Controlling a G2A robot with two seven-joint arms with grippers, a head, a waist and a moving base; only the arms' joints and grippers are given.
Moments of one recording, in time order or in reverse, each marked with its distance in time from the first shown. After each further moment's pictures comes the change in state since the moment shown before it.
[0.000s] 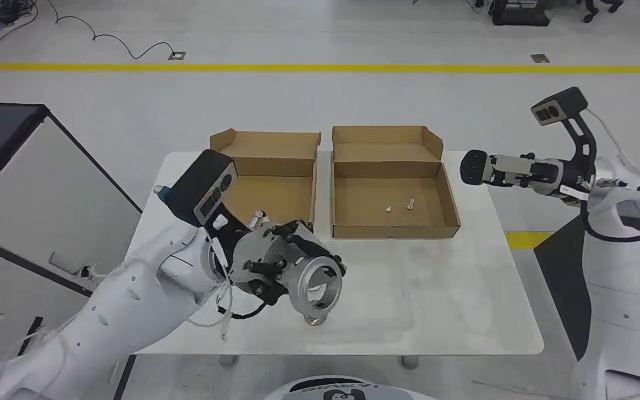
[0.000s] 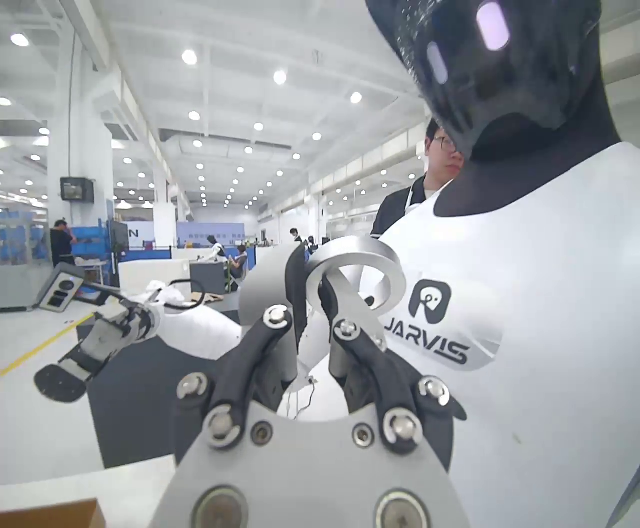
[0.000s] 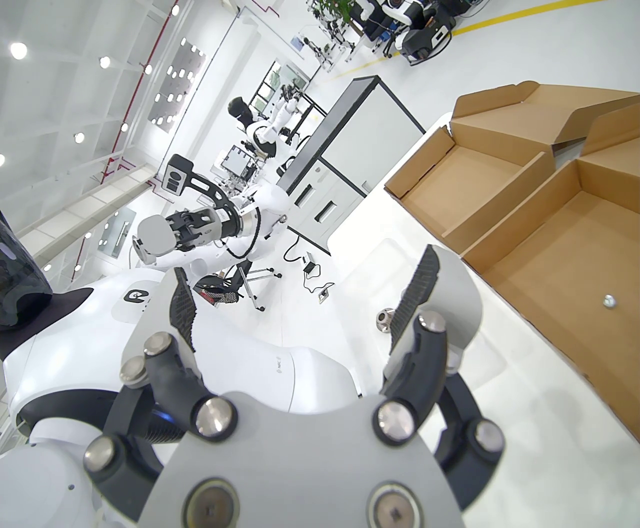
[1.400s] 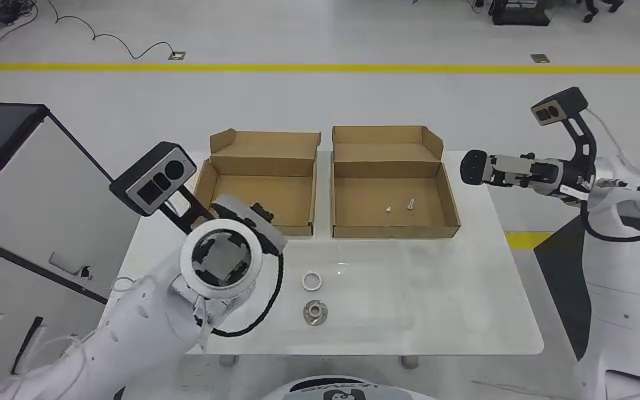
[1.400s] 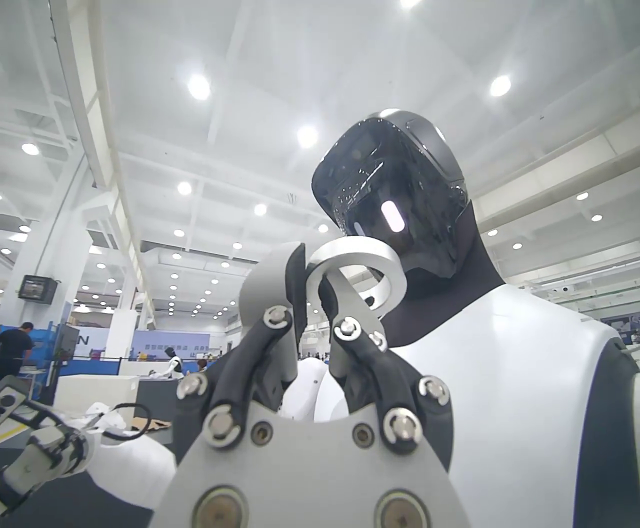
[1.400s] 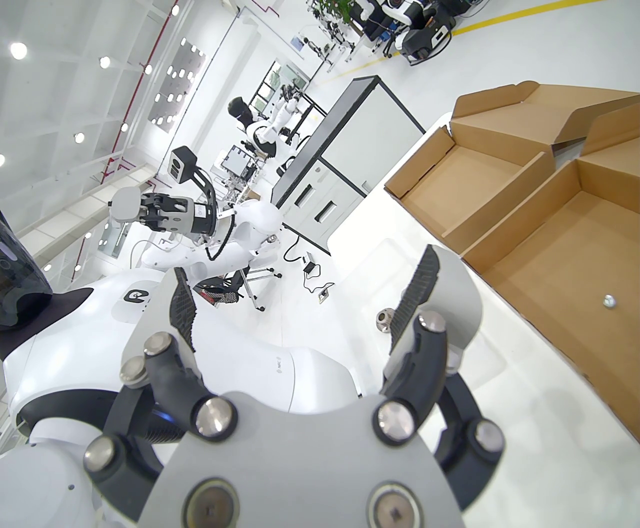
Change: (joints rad) left arm 0.086 -0.088 -0.022 -0.076 -0.108 0.000 0.214; right arm 0.000 0.000 0.000 0.000 0.000 0.000 0.000
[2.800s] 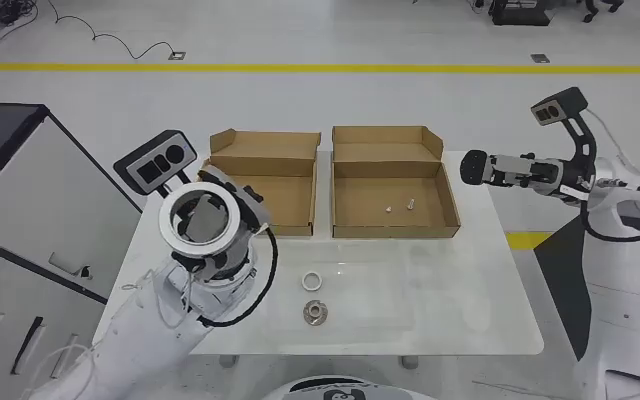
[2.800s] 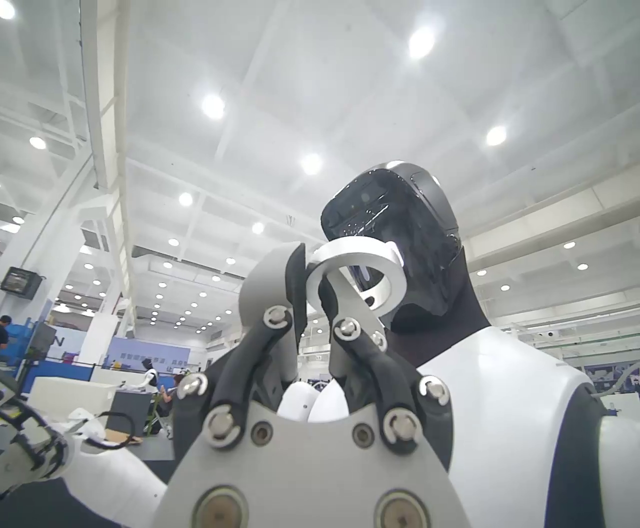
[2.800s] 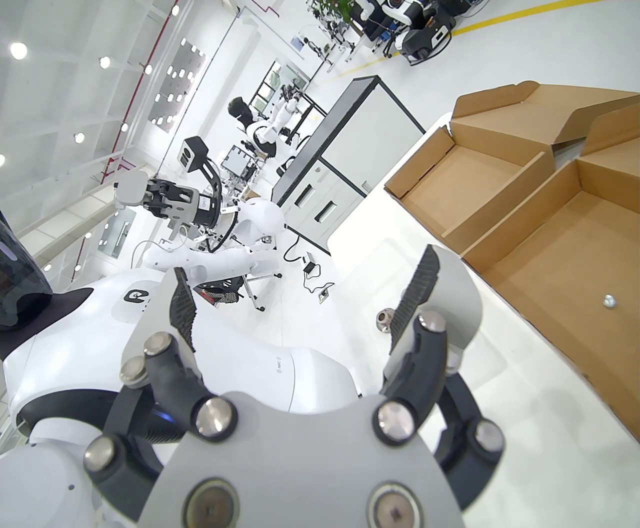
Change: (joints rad) left arm 0.084 -0.074 -0.111 0.016 -0.313 0.000 -0.303; right arm 0.000 0.000 0.000 0.000 0.000 0.000 0.000
